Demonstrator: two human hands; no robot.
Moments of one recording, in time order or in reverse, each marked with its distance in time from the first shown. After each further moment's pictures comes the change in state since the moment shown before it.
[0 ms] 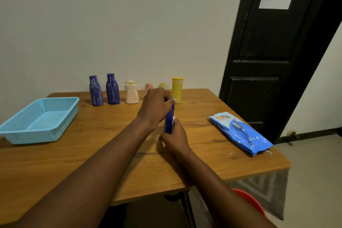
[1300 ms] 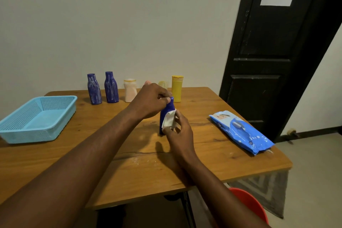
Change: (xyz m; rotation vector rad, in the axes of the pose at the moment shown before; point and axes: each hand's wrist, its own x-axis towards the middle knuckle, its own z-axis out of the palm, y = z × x) left_hand 0.015 -0.017 -0.019 0.022 -0.217 0.036; right_hand -0.012 0.008 -0.008 0.169 0.145 -0.189
